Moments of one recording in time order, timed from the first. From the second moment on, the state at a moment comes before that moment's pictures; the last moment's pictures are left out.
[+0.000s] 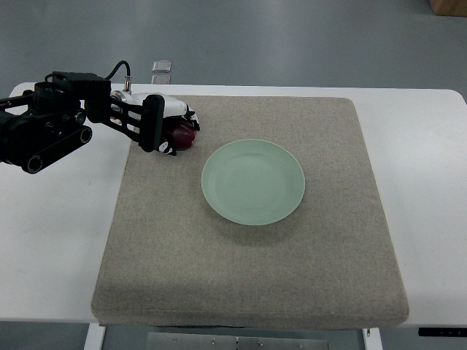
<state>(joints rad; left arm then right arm) -1.16 0.45 -0.14 -0.83 1.57 -0.23 -0.27 0.02 0.00 -0.13 0.12 0.00 0.10 0.08</state>
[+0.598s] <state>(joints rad) -1.20 0.44 -0.20 -0.88 1.53 -0.21 -0.27 0.02 0.00 -0.12 0.12 0.00 0.10 0.08</state>
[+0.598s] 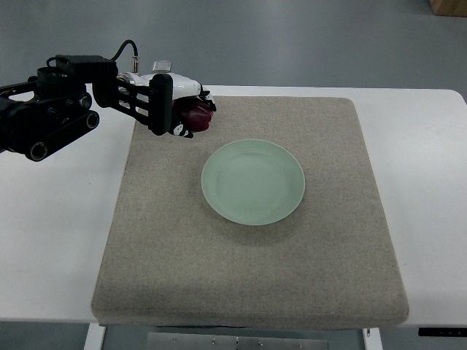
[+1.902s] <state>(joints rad) -1.16 0.33 -0.19 -1.05 1.53 -0.23 -0.27 0.02 0.00 -0.13 0.12 0.00 0.10 0.08</state>
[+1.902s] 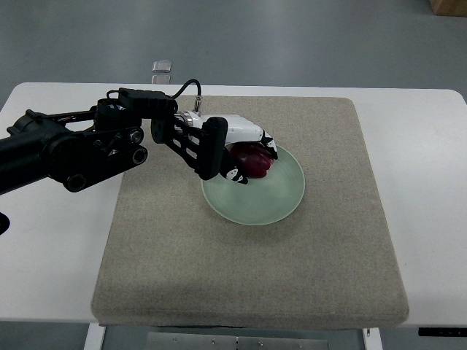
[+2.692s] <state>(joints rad) -1.12 0.31 -0.19 -1.05 1.53 -0.23 -0.27 0.02 0.00 -0.13 0.12 0.00 0.10 0.08</state>
